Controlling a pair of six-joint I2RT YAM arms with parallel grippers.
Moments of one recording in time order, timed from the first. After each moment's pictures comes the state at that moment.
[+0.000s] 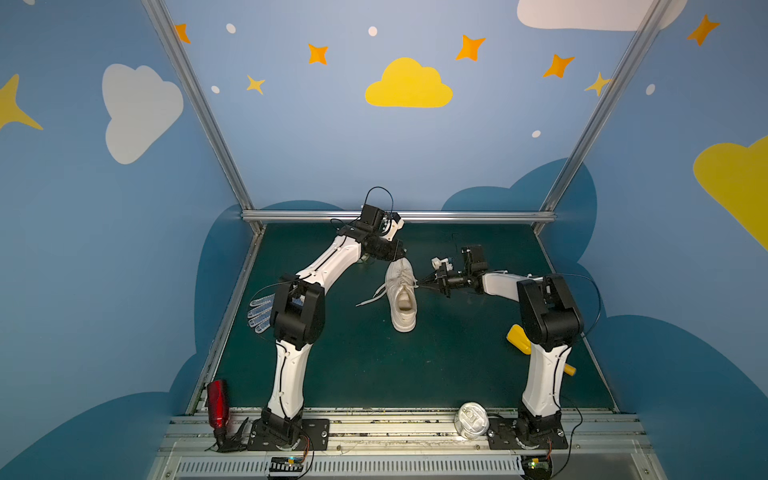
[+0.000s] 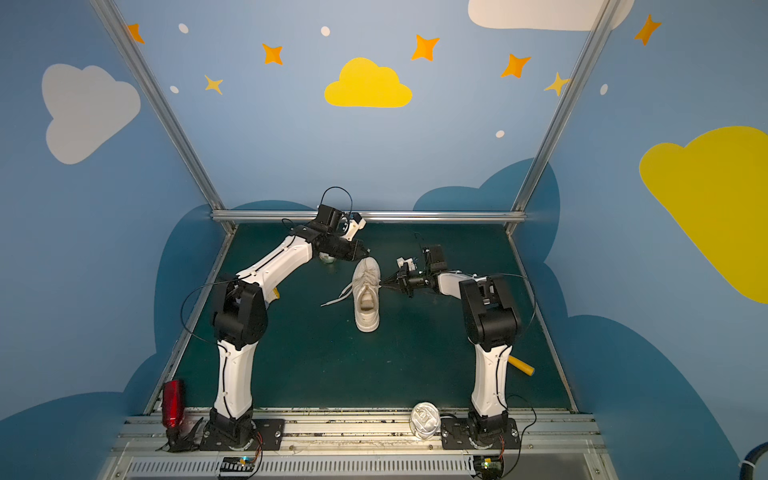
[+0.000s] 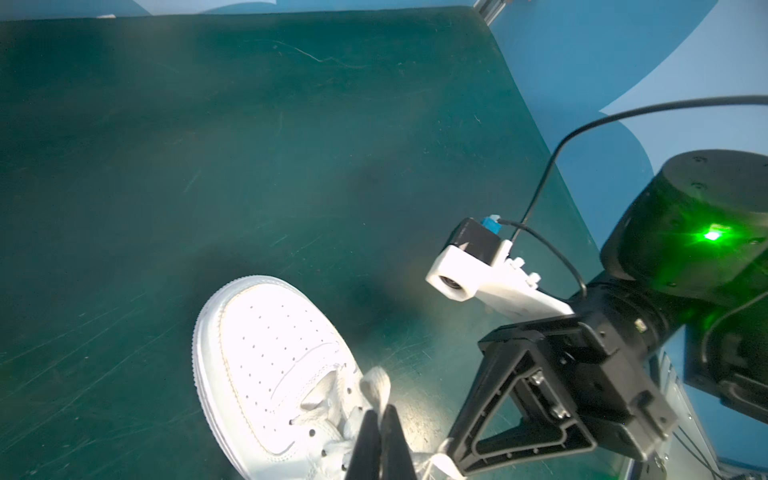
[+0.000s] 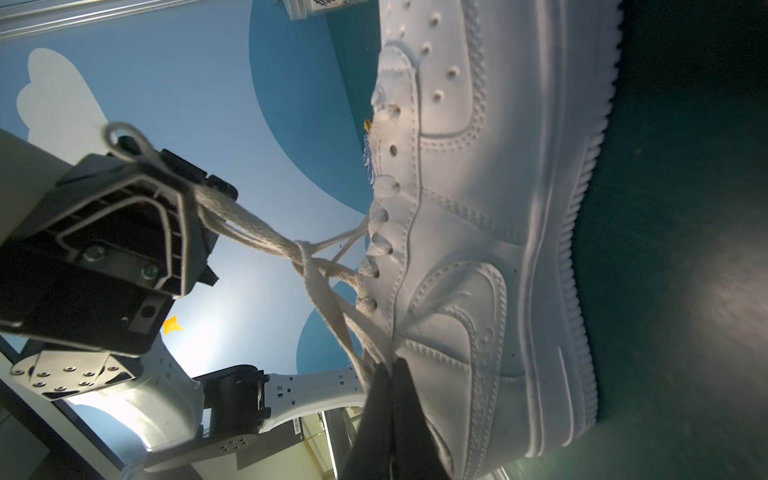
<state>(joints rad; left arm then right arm) -0.39 2.15 1.90 -0.62 0.51 -0.17 0.29 2.04 1.22 0.02 -1.17 1.00</state>
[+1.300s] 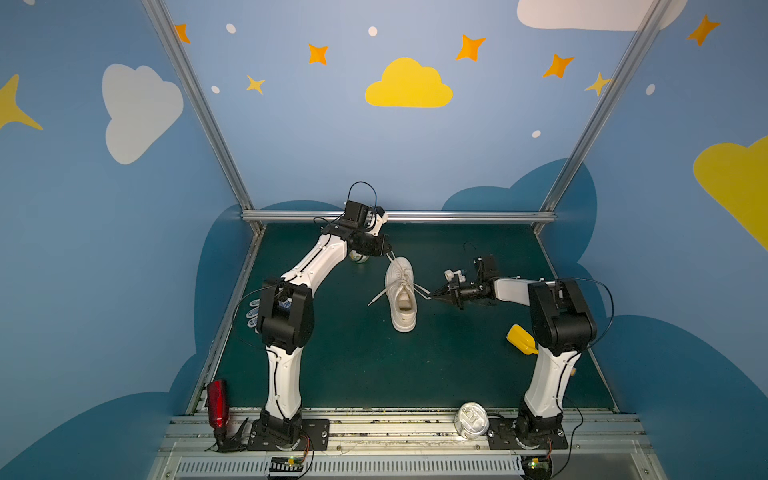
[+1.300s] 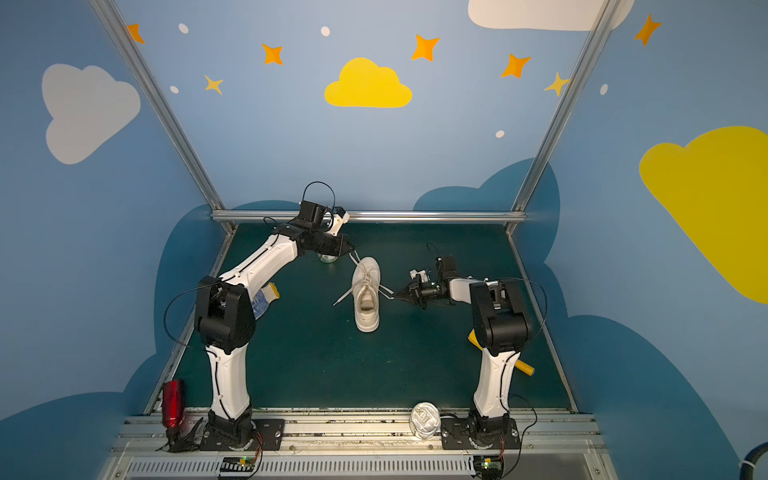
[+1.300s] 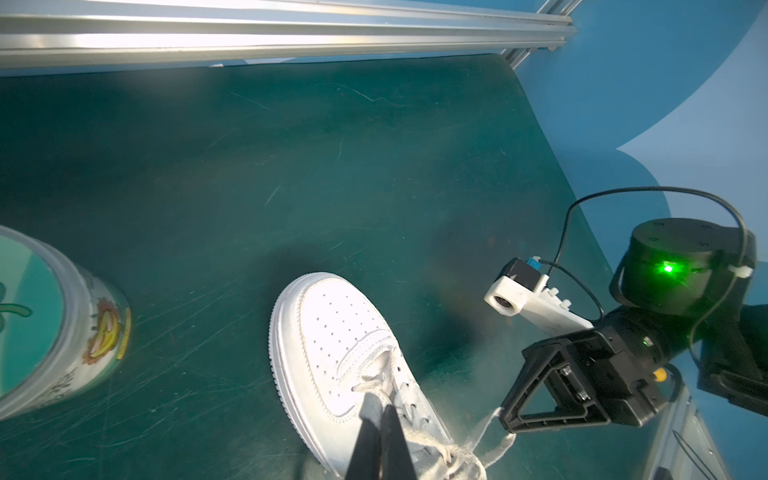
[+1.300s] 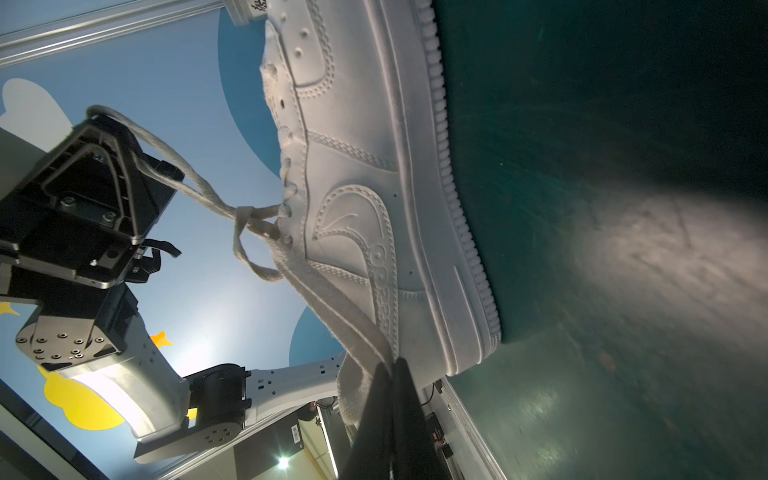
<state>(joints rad) -0.33 2.06 1.84 -0.60 0.50 -0.17 0.22 1.98 1.10 -0.13 -1.17 0.86</state>
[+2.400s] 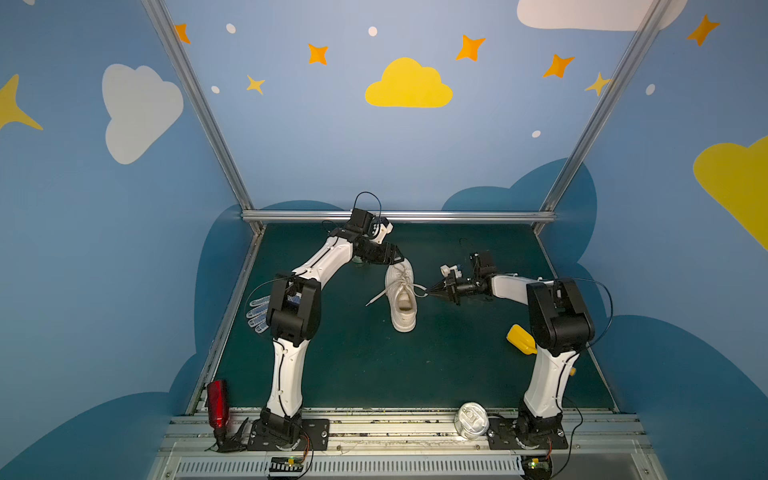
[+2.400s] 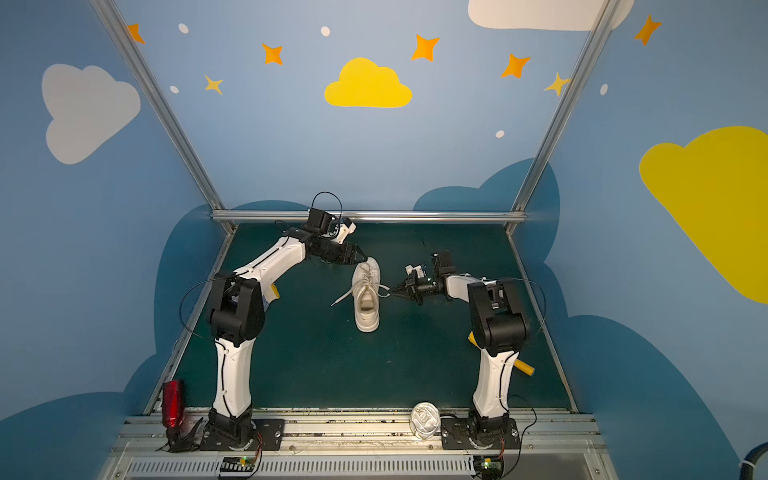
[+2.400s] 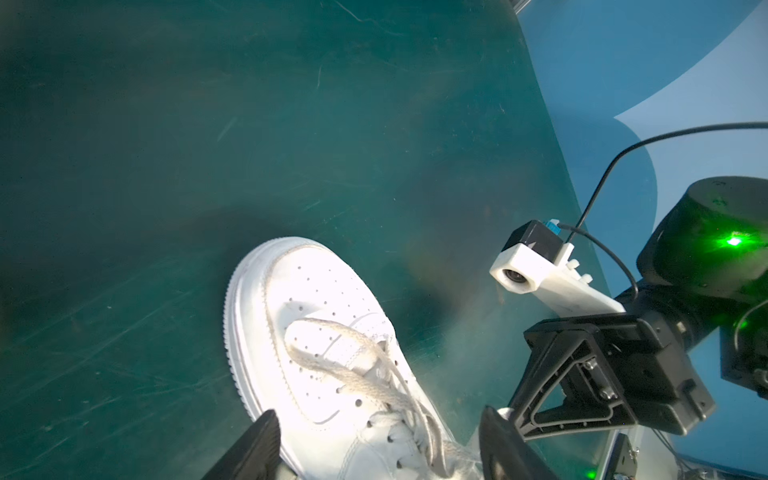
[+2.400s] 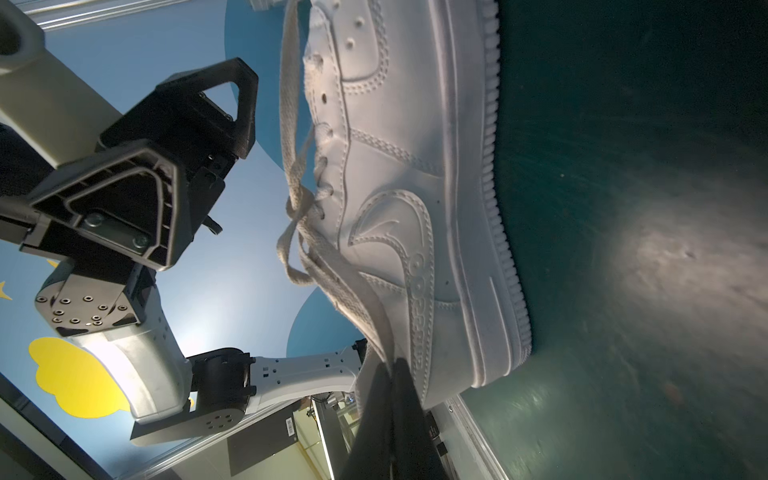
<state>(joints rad) -0.34 2.17 1.88 -0.66 0.58 -0.17 0.25 1.98 1.15 -0.14 -1.17 0.86</state>
